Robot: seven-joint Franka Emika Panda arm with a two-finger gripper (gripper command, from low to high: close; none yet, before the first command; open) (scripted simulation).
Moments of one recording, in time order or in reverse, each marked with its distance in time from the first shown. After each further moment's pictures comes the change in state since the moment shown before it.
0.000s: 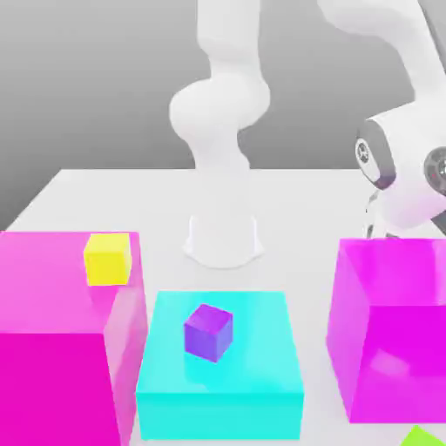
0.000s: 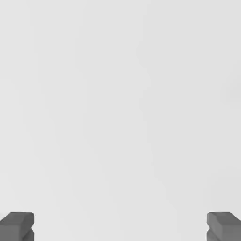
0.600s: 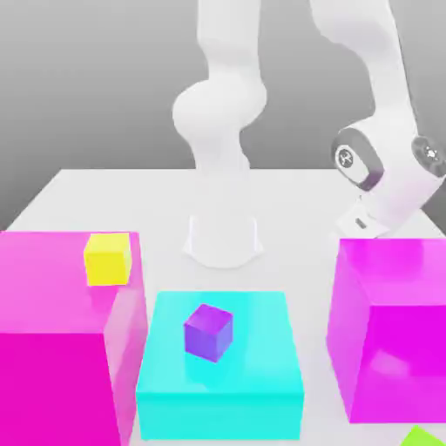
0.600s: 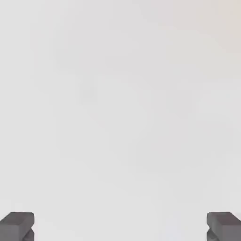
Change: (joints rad) arm 0.098 -0.005 -0.006 -0.144 -0.275 0.328 0.801
